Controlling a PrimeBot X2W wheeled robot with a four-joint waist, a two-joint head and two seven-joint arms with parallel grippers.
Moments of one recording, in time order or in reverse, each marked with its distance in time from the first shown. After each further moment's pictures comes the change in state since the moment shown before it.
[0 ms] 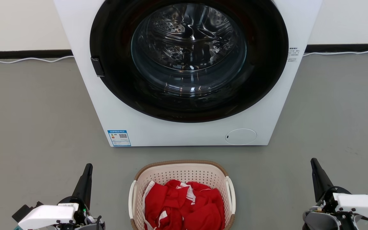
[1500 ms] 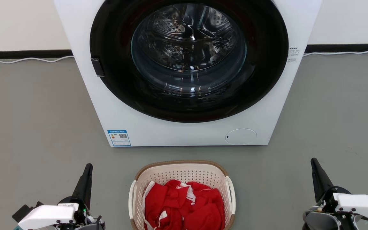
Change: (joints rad) left arm 0.000 0.000 0.000 0.000 0.000 0.000 0.000; right arm 0.000 0.000 0.000 0.000 0.000 0.000 0.000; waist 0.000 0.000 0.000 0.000
